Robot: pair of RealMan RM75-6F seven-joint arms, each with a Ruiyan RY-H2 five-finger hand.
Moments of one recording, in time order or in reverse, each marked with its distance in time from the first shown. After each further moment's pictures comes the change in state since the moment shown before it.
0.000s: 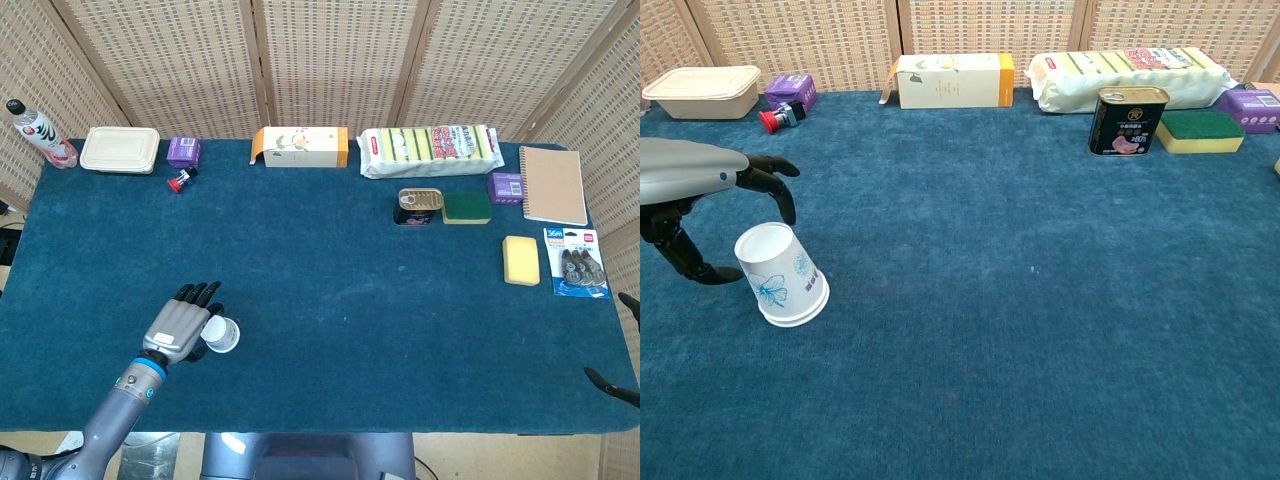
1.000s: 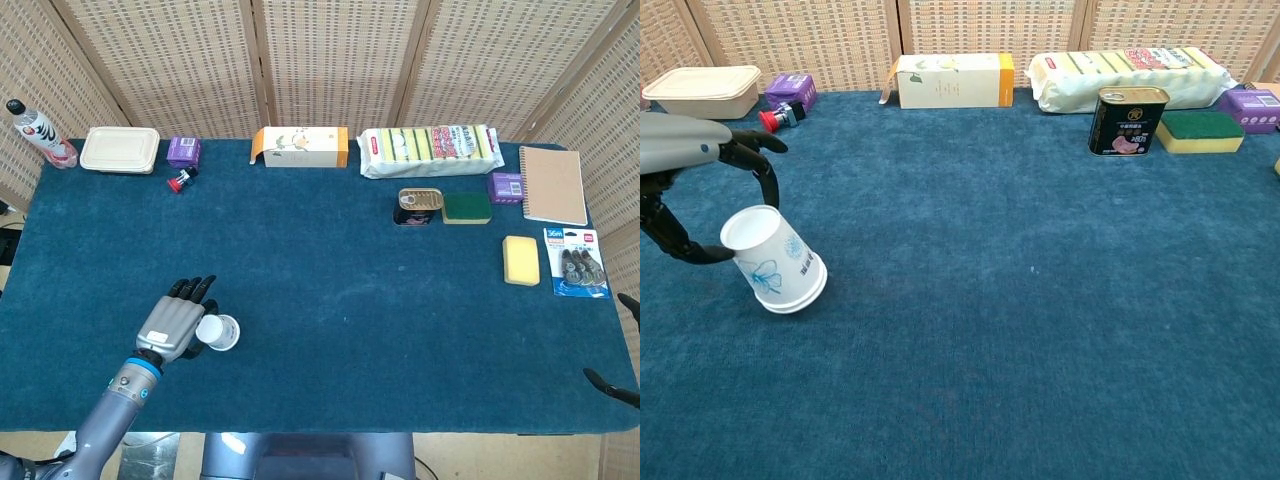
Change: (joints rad) left arm -0.006 0.054 0.006 -0.076 0.012 0.066 -0.030; right arm 0.001 0.006 -0.005 0.000 -0.008 0.001 0.022
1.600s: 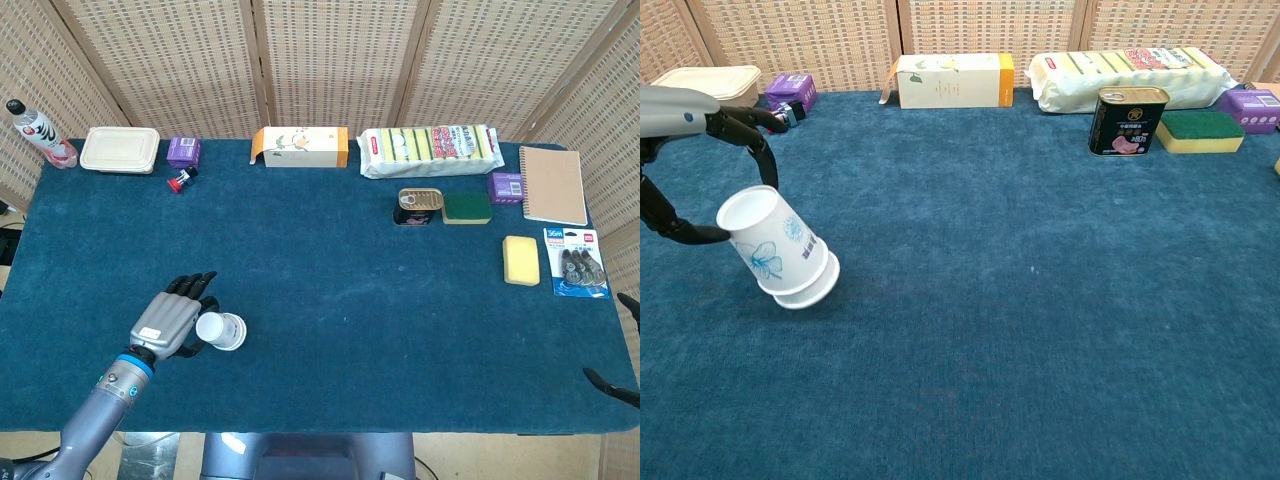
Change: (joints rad) left arm -0.011 0.095 -0.008 -0.033 0.038 -0.096 -0.105; right arm 0.004 -0.002 0.001 0.001 0.009 -0.008 -0.006
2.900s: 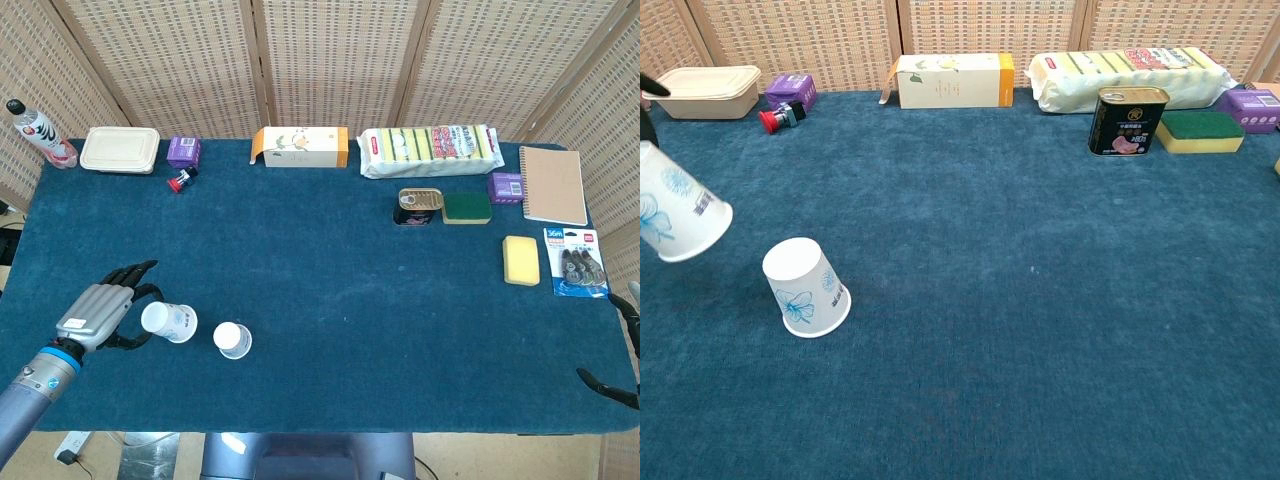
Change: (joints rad) left arm 0.141 0.332 0.006 0.100 0.265 -0.219 -0.542; right arm 0.007 -0.008 -0.006 -0.016 -0.002 -0.016 -0.042
